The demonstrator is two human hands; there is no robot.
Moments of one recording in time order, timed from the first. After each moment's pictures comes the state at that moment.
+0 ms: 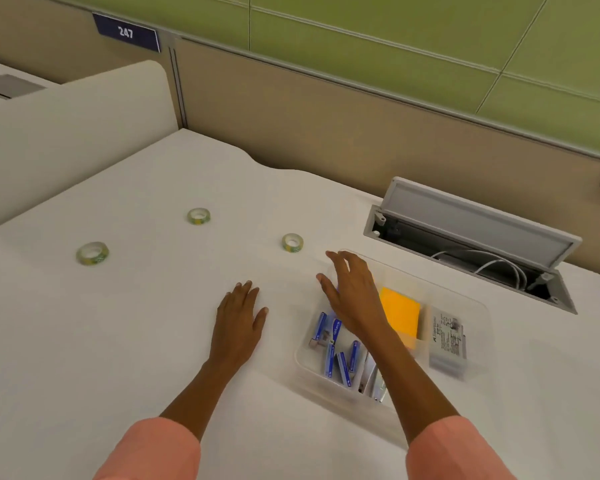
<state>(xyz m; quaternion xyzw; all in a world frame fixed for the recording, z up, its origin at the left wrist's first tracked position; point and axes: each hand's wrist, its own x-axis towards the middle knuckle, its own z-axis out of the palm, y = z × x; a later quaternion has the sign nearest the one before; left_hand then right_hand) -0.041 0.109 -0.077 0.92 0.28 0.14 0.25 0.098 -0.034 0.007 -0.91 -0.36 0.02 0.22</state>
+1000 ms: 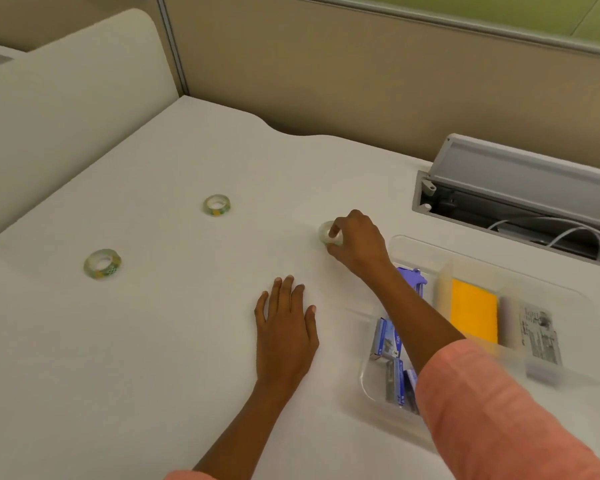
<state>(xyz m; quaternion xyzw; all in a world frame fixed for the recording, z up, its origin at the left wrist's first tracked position) -0.024 0.112 -0.084 0.92 0.29 0.16 0.21 0.149 0.079 -0.012 -0.93 -0.34 0.06 0.16</state>
